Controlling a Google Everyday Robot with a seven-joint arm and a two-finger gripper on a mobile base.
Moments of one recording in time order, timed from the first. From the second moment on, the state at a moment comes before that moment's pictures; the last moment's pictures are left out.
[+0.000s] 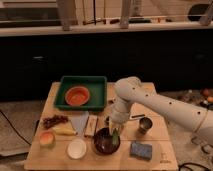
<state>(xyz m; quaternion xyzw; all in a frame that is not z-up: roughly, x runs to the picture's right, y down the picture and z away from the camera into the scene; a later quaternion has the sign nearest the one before) 0.049 0.220 0.713 -0.27 -0.44 -0.58 0.63</state>
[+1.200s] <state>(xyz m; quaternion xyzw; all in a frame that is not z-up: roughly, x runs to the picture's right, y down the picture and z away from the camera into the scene) 0.015 0.232 0.707 -0.27 -0.44 -0.62 0.59</state>
